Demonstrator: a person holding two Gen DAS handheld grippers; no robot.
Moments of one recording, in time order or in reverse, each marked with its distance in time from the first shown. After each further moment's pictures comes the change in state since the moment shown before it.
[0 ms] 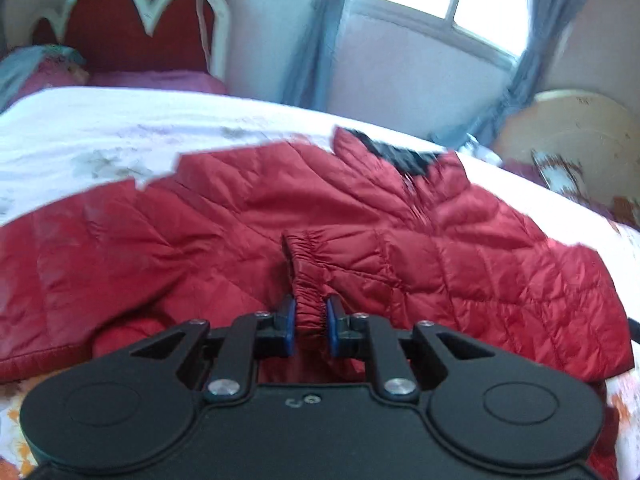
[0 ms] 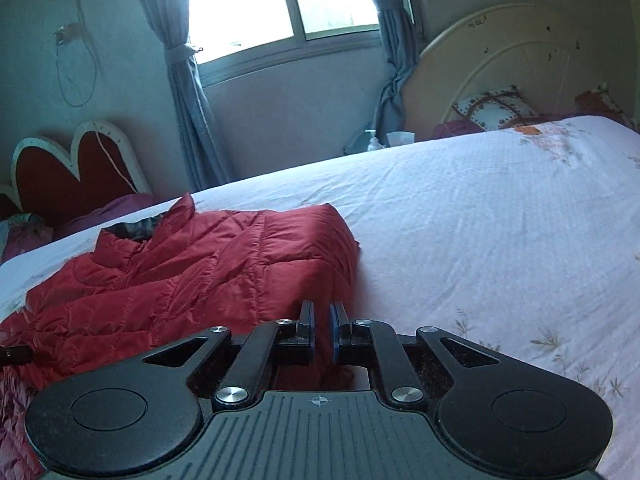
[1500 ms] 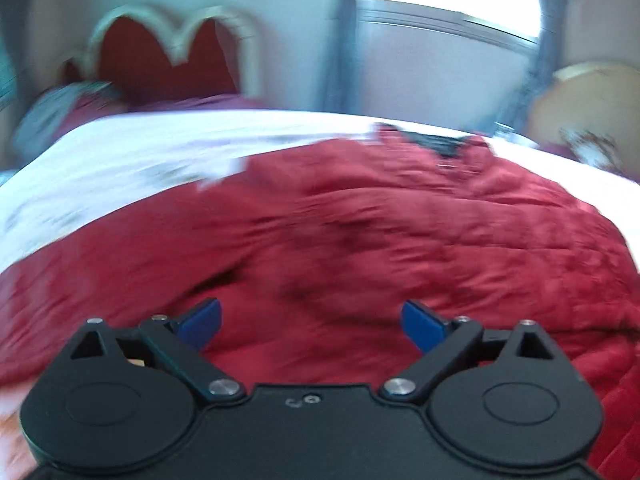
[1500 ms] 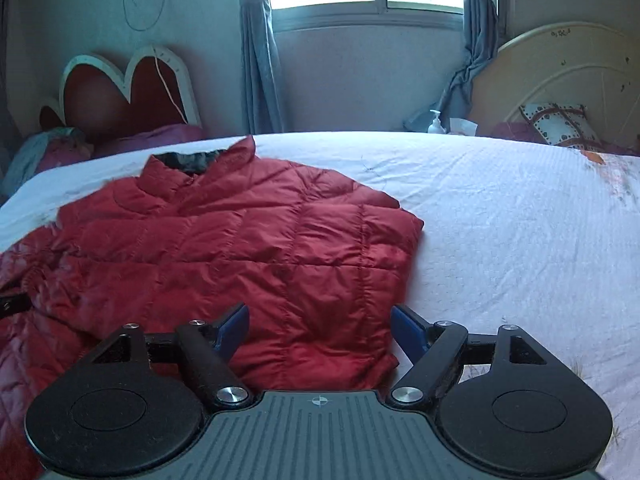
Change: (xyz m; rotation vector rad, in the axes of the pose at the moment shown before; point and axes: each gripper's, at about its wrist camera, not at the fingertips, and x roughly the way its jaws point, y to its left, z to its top) left arm -0.042 0.014 -0.033 0.068 -0.019 0.182; right arm 0.005 0.032 -0.003 -0.203 0.135 0.094
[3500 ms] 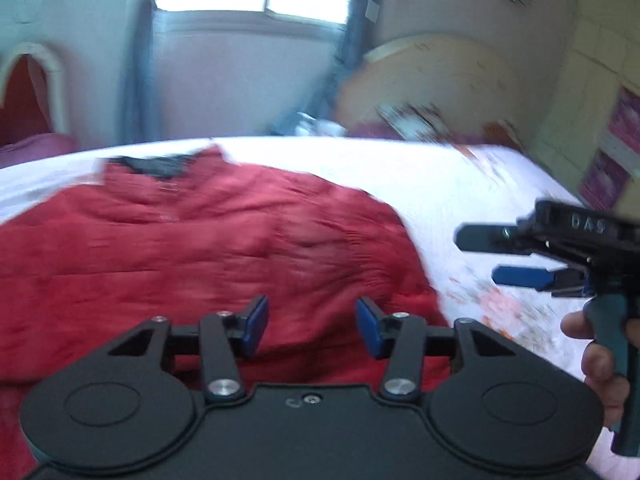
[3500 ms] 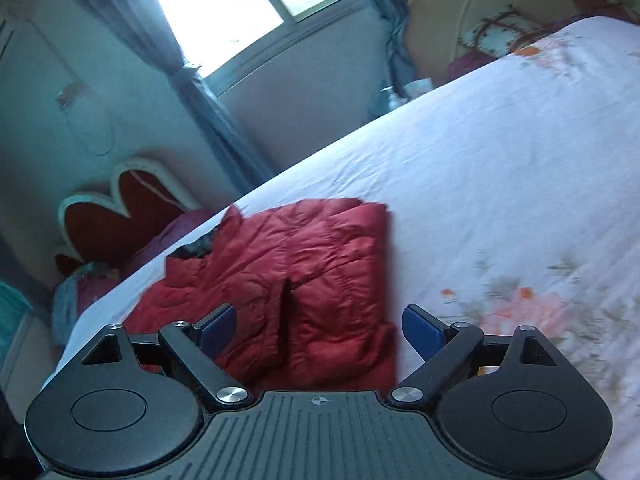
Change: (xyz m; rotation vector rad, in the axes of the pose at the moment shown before) left arm -0.015 -0.162 0.007 0.225 -0.049 -0.490; right arm -0.042 -0.051 -0.005 0.453 -0.065 0.155
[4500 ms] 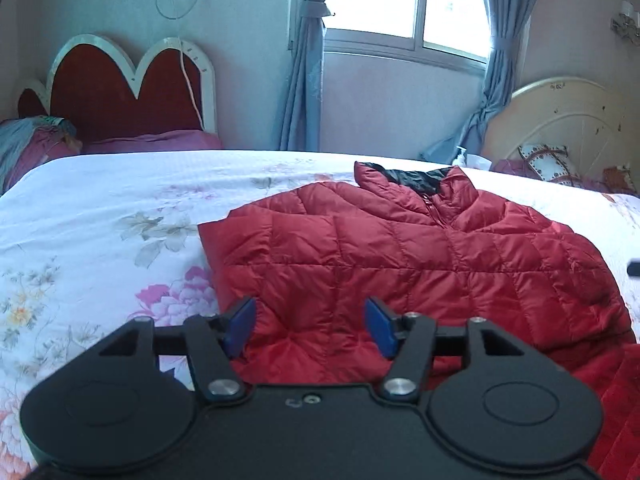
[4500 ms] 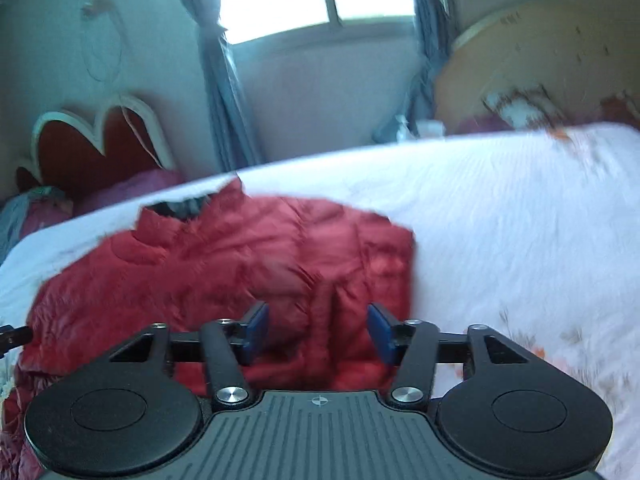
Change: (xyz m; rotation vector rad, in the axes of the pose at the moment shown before) left arm -0.040 0.173 -0.021 -0.090 -0.047 0.301; right arm 0.033 0.065 -0.026 -0.339 -0.036 -0.176
